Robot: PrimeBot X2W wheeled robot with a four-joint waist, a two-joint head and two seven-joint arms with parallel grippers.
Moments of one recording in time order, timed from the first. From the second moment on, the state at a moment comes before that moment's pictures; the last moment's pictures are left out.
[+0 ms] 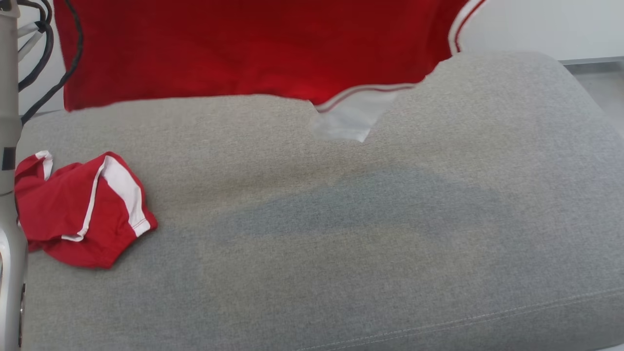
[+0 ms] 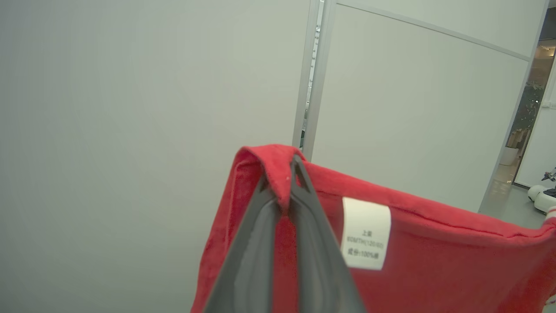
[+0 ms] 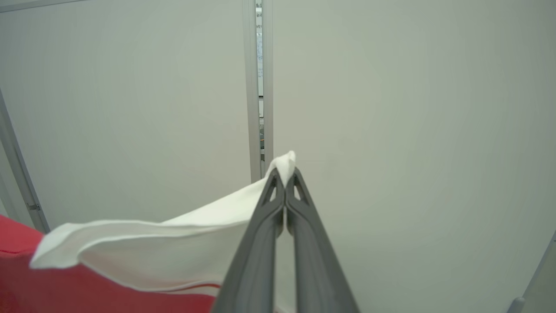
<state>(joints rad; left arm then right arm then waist) -1.37 0.31 -0.32 0.56 -0.72 0.06 0.37 -1.56 -0.39 0.37 0.81 0.62 0.13 0.34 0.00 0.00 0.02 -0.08</state>
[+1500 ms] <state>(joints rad) -1.58 0.22 -0.35 0.98 -0.59 0.08 -0.10 -1.71 -0.11 0.19 1.16 0.27 0.13 -0.16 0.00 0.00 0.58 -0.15</state>
